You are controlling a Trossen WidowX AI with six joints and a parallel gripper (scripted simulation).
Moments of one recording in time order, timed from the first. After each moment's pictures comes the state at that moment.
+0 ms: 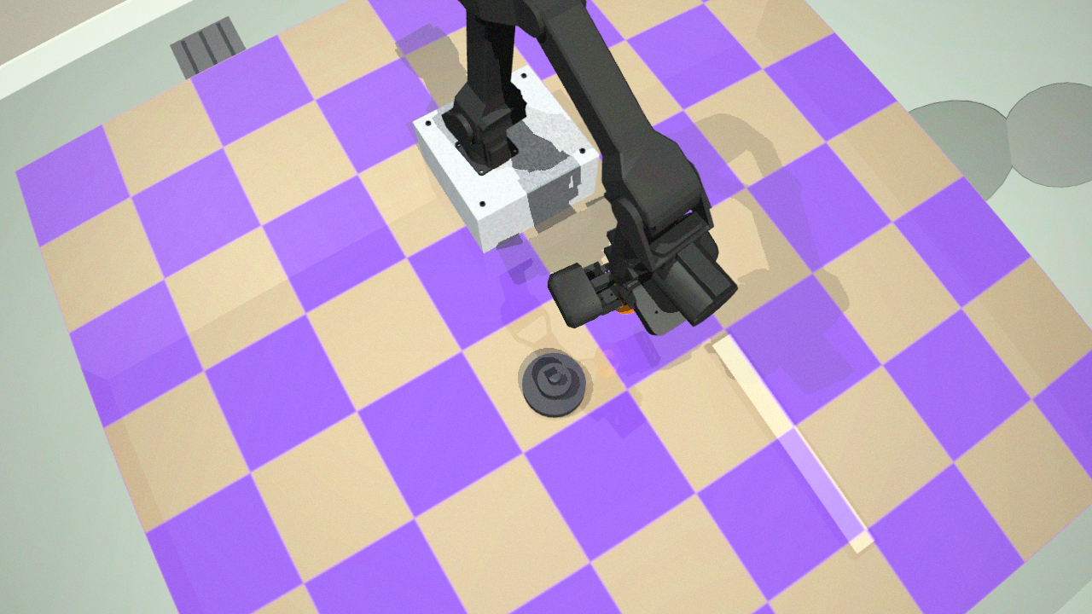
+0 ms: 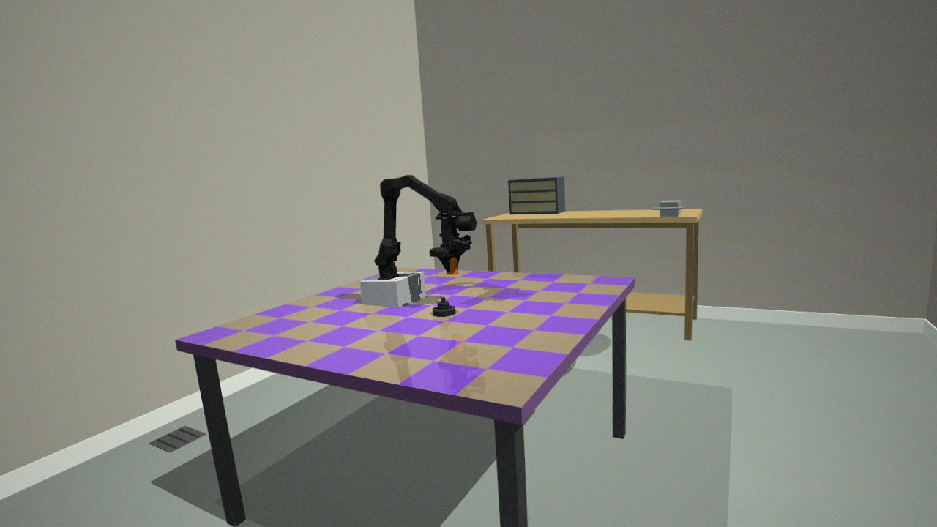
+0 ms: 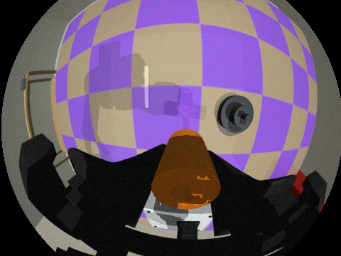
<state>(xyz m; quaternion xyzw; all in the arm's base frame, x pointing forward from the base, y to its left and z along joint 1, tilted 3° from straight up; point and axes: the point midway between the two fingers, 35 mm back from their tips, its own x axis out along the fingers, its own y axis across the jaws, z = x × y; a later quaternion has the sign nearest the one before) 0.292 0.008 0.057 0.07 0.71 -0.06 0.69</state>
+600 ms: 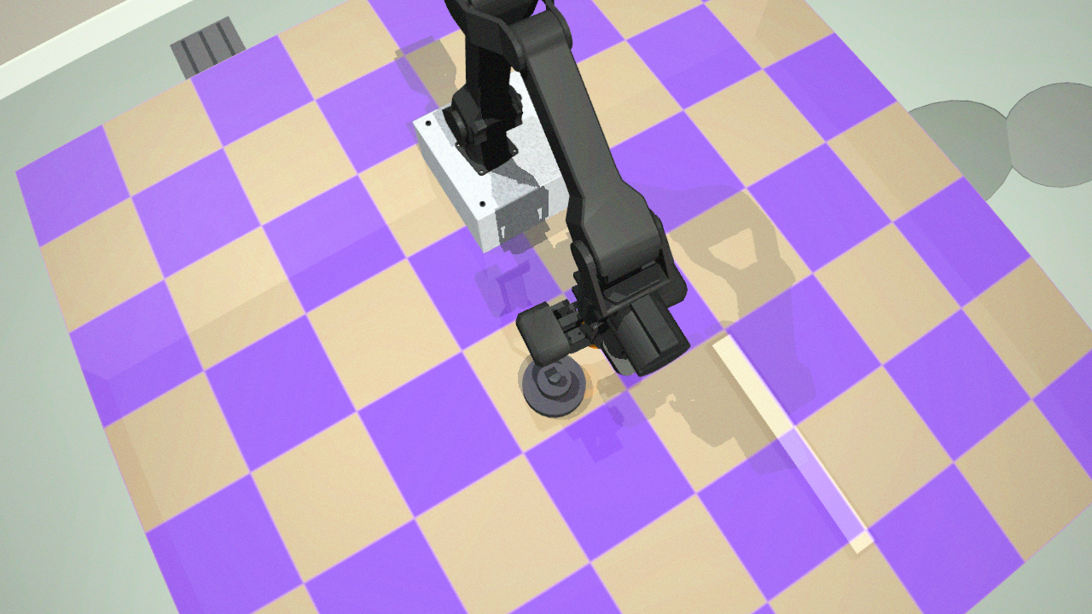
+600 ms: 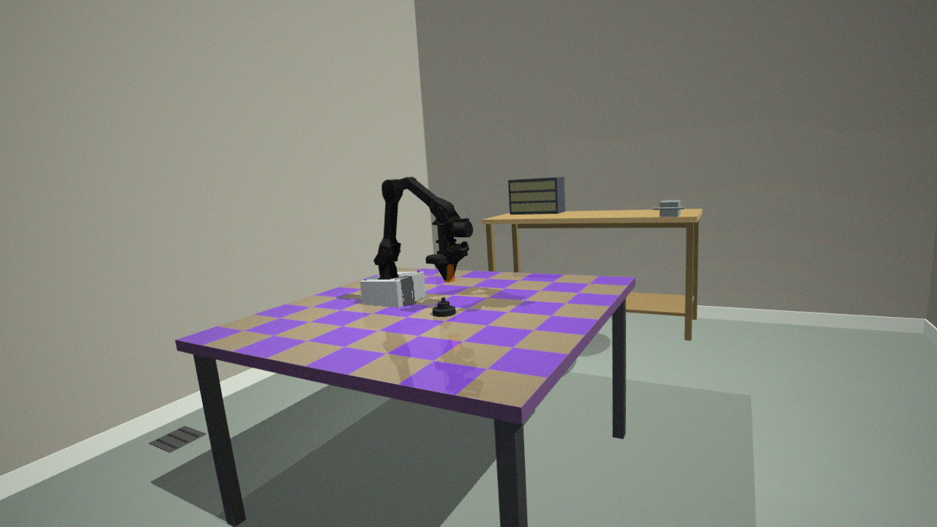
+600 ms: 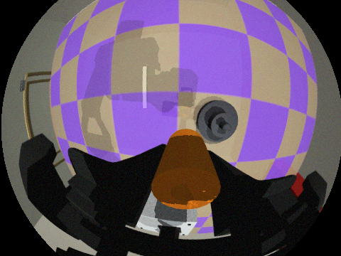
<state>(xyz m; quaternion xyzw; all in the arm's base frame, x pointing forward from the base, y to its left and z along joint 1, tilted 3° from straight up) 0.302 -0.043 0.040 0.07 0.71 -0.06 0.69</state>
